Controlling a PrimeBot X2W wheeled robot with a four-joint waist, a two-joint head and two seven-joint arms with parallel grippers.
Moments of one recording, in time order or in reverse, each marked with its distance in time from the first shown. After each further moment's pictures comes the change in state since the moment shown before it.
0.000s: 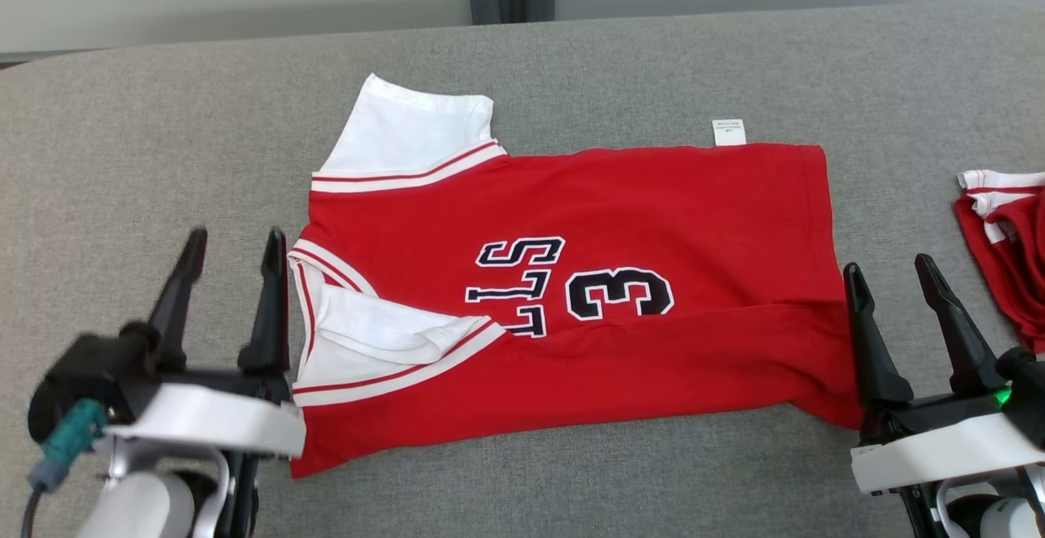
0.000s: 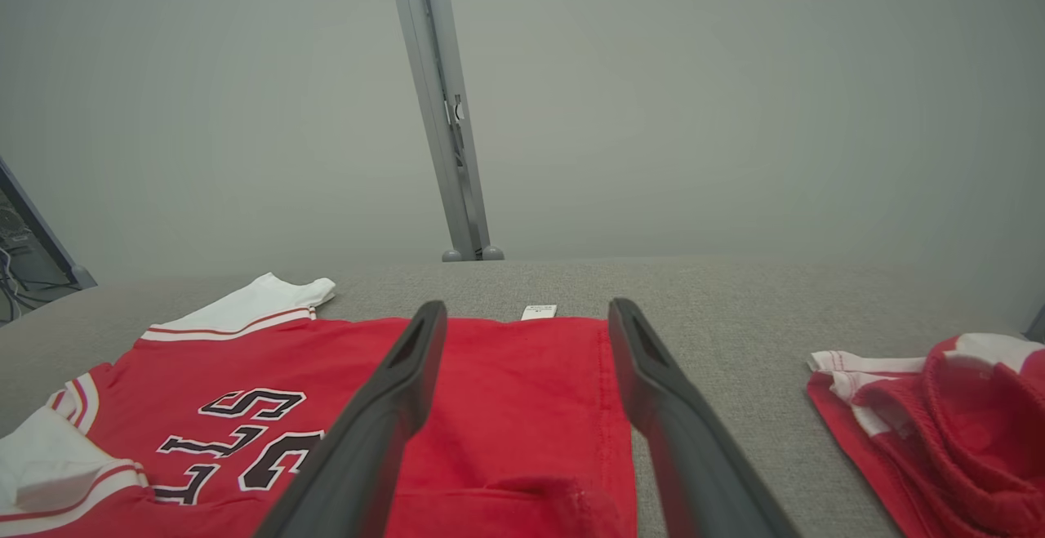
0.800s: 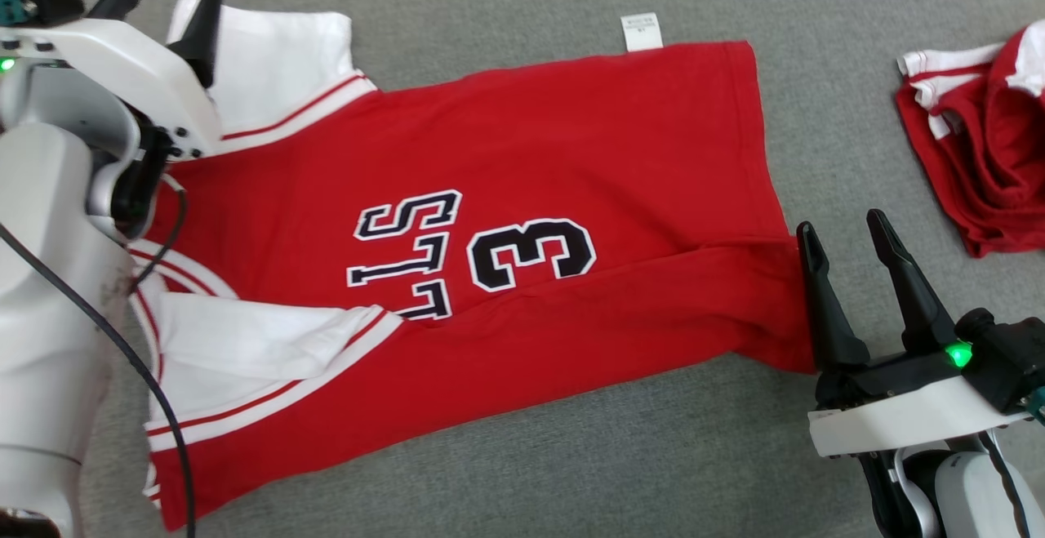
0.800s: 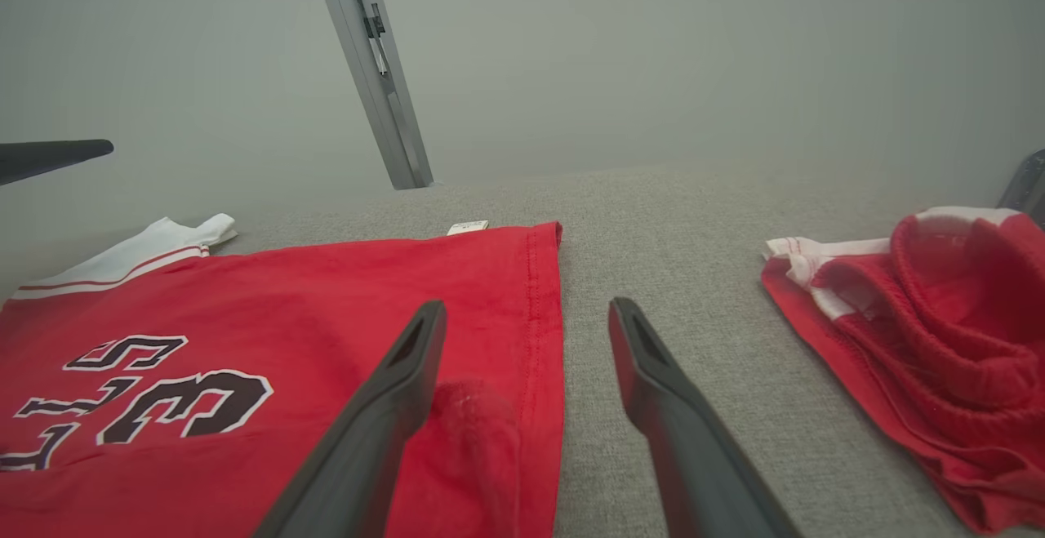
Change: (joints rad) left arm -0.829 -0.039 -0.072 0.827 -0.069 -0.309 0.191; right arm -0.108 0.008 0.088 0.057 0.037 0.000 -0.056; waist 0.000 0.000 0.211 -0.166
